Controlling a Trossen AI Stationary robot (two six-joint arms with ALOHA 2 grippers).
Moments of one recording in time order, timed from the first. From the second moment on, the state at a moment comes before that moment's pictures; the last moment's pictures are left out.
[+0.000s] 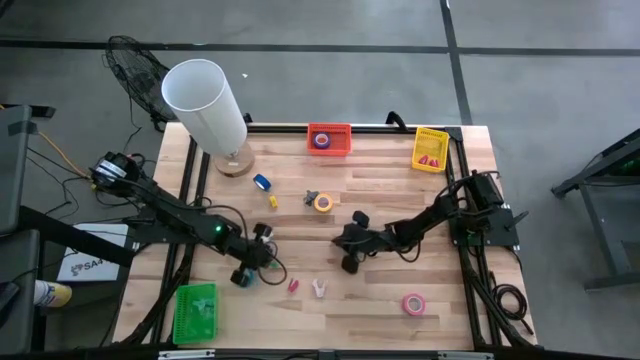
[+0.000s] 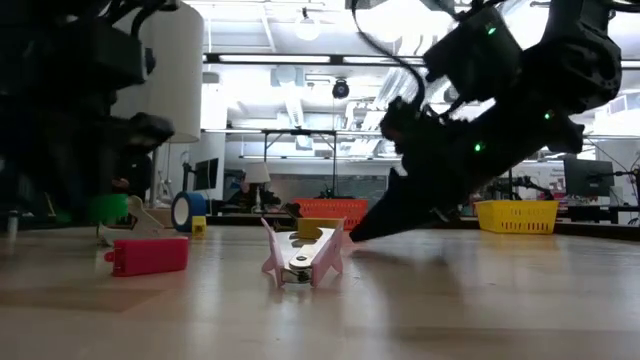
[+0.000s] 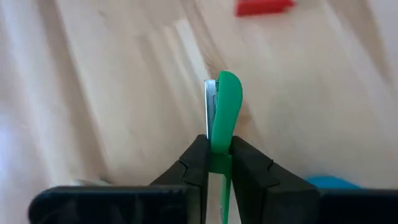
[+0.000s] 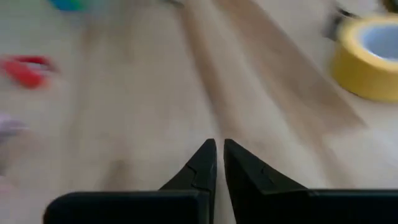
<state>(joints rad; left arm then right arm) -0.46 1.38 0.64 -0.30 -0.12 -0.03 0.25 1.92 0.67 0.68 0.33 0.38</state>
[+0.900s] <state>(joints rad) -0.46 1.37 0.73 -0.18 -0.53 0.27 0.30 1.92 0.97 0.67 0.37 -0.27</state>
